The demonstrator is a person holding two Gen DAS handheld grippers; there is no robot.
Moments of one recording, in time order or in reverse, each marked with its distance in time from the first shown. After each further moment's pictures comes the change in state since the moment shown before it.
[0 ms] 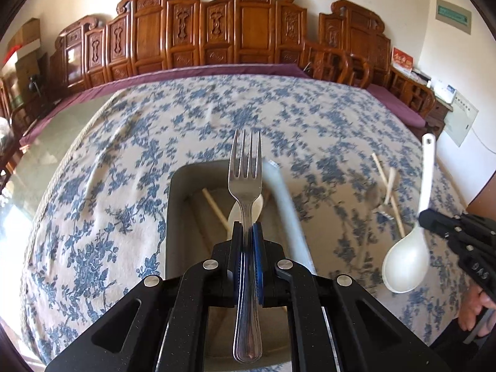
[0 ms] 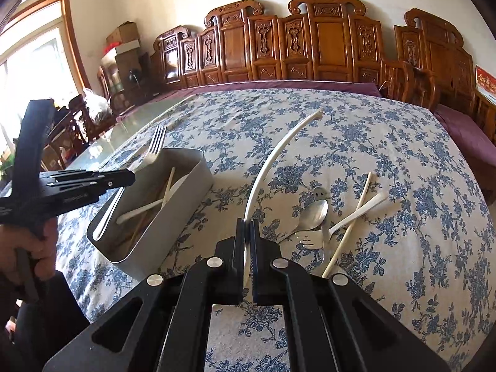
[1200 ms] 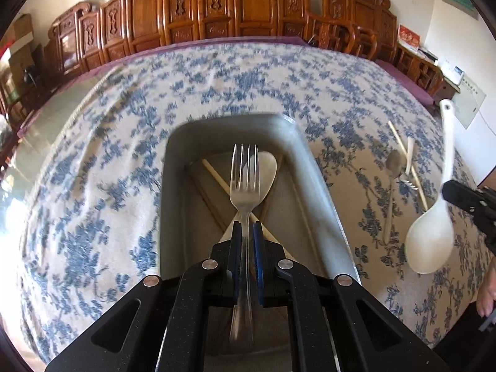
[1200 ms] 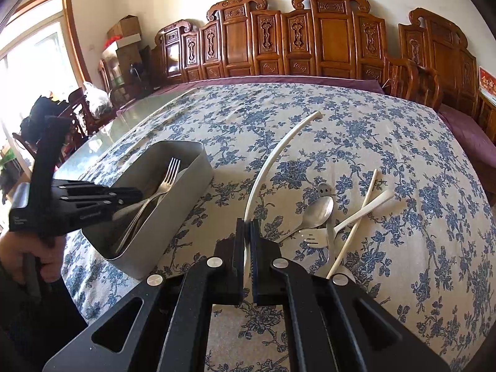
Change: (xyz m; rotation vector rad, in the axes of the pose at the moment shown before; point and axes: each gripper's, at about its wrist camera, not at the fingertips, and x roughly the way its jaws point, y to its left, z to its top) left arm 0.025 0.008 -0.017 0.027 0.090 0.015; right arm 0.012 0.004 0.000 -0.020 0.023 -0.002
